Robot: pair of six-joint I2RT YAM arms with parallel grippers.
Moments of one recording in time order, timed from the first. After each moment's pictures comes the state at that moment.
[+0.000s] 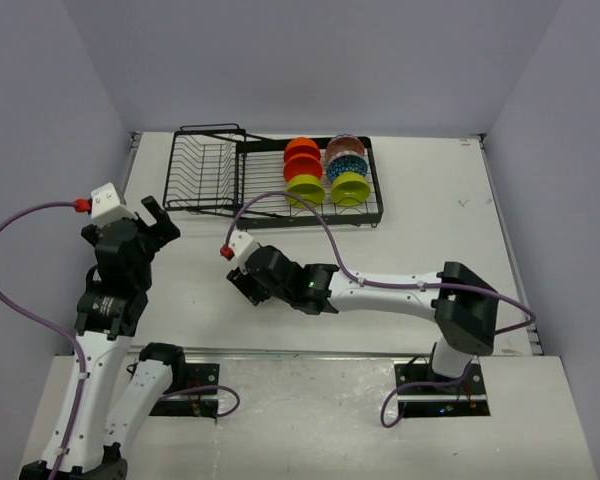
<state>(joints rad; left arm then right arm) -0.13 0.64 0.87 -0.54 -0.45 -0.38 1.23 1.73 1.22 -0.11 0.27 0.11</state>
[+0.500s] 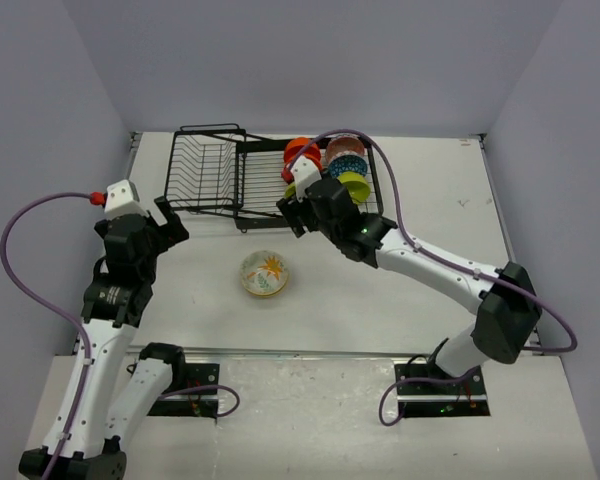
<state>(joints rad) -0.13 0.69 0.86 -0.54 -0.37 -0.37 0.89 1.51 1.23 -0.16 0.30 0.00</state>
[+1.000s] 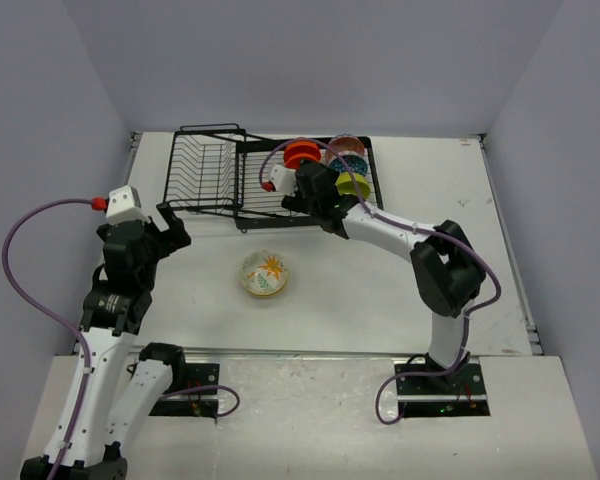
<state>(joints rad) -0.13 0.65 0.82 -0.54 -0.32 -0.36 0.72 1.87 1.39 -0.07 0.40 -0.73</state>
